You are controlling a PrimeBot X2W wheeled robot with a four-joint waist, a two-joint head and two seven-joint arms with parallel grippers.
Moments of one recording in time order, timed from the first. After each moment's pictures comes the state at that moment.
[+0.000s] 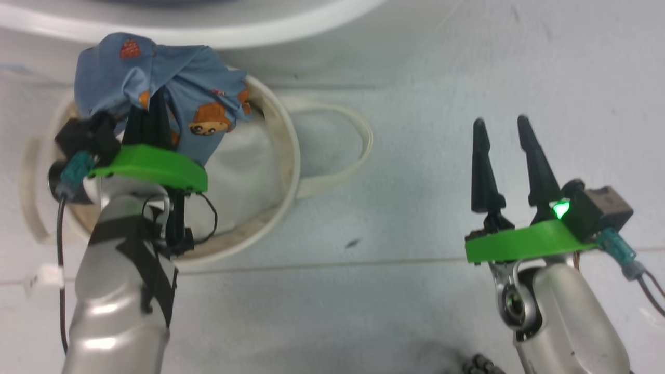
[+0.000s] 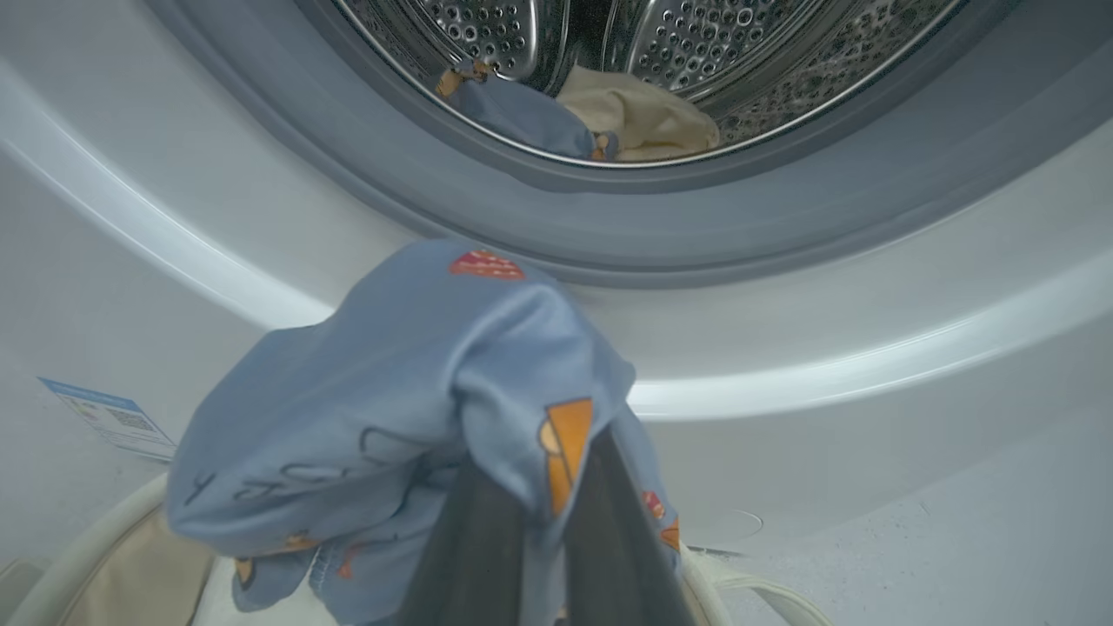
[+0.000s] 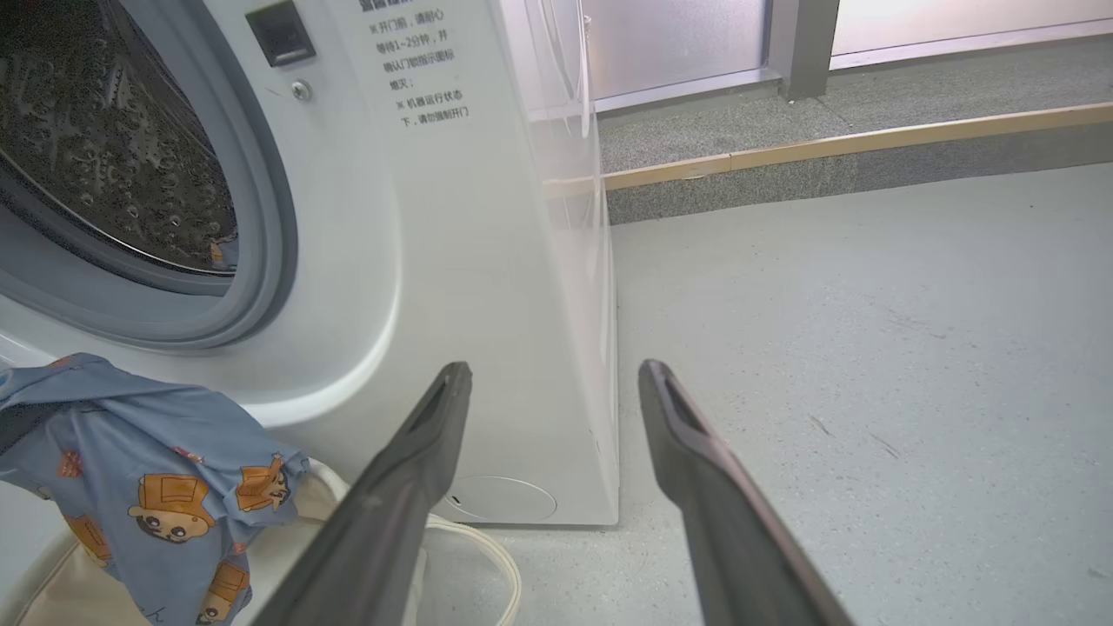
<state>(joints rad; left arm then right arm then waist) -0.76 0.05 -0.03 0.65 -0.26 0.07 -0.25 -0.34 -0.05 0.19 0.09 0.29 0.12 -0.26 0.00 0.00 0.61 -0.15</state>
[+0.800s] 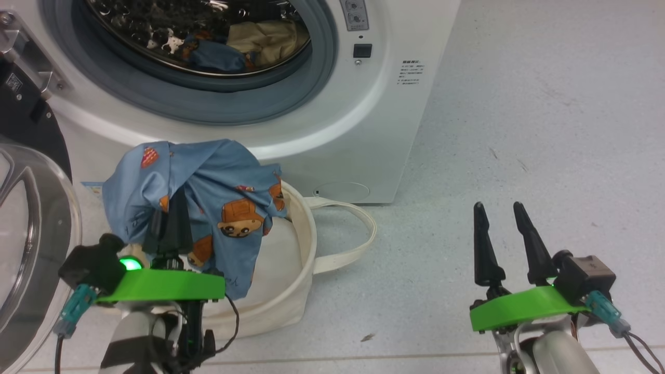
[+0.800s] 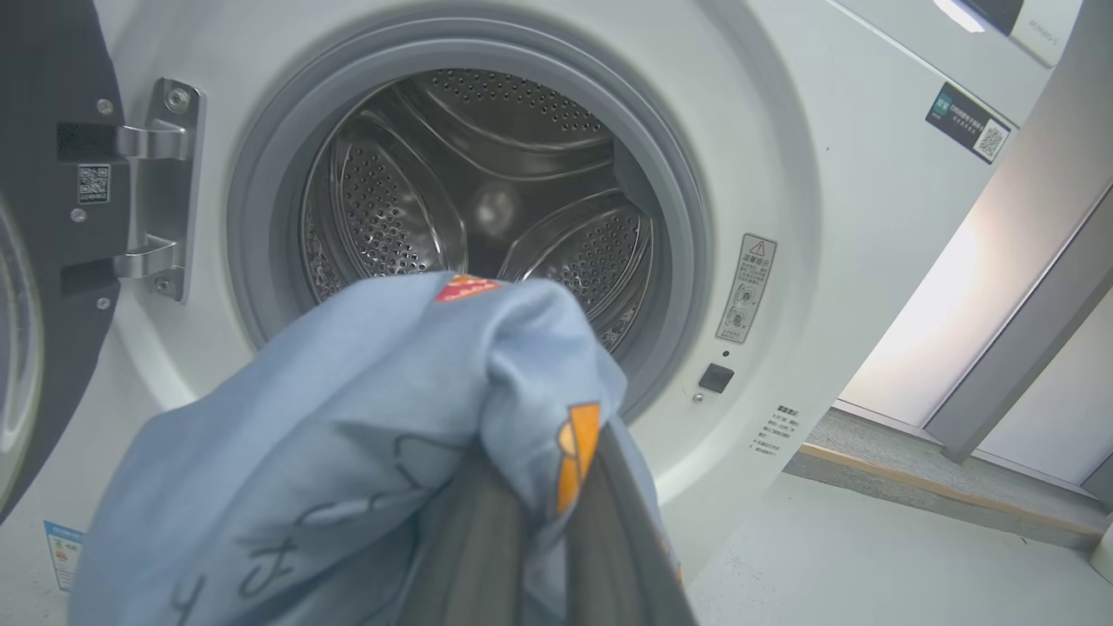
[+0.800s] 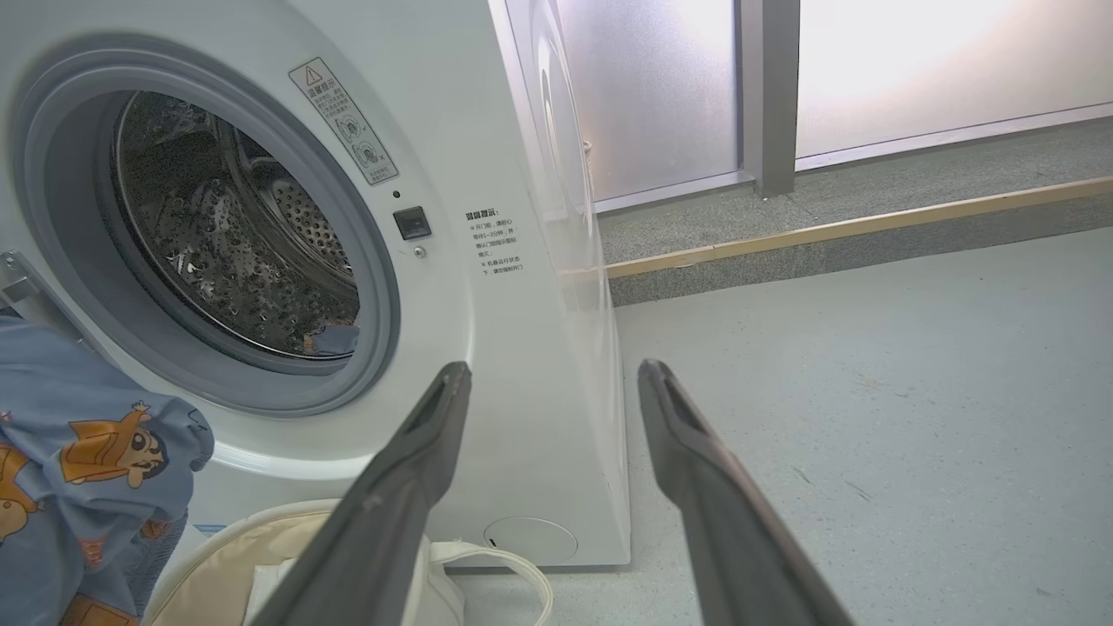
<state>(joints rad) -0.28 0.03 -0.07 0.14 -0.41 0.05 -0.26 -0.13 -0.05 0.18 0.13 0.30 0.12 -0.26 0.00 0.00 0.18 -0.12</state>
